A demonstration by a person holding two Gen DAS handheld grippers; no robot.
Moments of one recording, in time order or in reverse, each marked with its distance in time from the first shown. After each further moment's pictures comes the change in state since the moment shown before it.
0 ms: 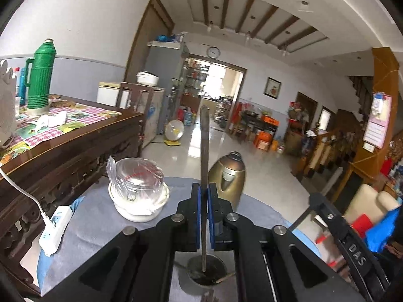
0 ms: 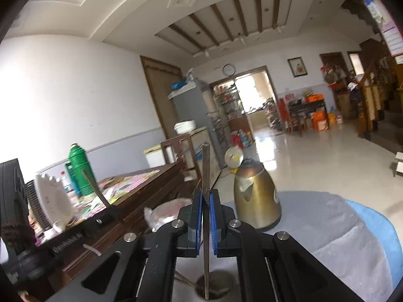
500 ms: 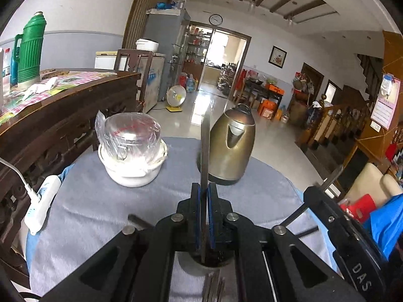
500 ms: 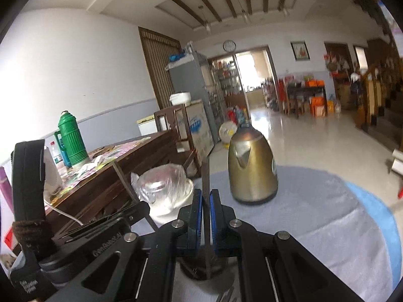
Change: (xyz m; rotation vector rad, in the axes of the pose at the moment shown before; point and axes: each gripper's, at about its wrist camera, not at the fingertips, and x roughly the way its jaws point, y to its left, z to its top) left arm 0.044 0.007 -0.047 0.017 0.205 -0.004; right arm 0.028 -0.008 -0.046 -0.036 0.180 -0.019
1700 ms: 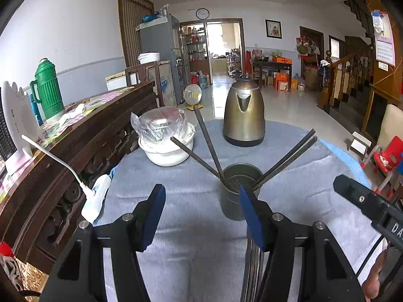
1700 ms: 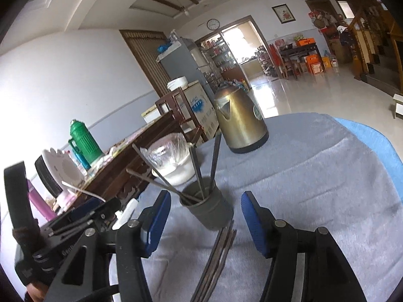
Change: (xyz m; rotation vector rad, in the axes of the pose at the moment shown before) left arm -0.085 -0.019 -0.070 0.269 0.034 0.216; right arm -0.084 -0.061 -0.082 0.194 0.113 0.082
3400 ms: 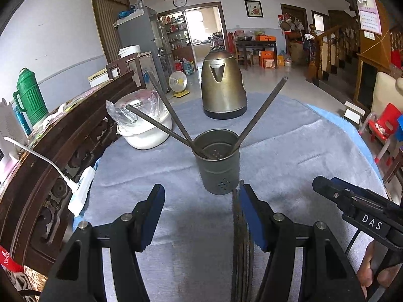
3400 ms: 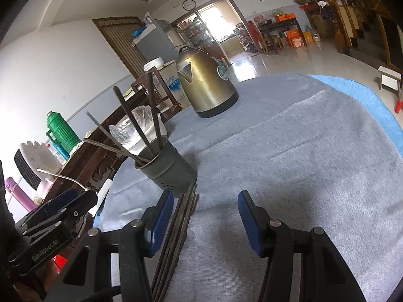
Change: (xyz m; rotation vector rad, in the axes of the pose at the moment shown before) left arm 0.018 -0.044 -0.035 0.126 0.083 -0.029; right arm 0.026 -0.059 -0.045 0.098 0.118 -0.089
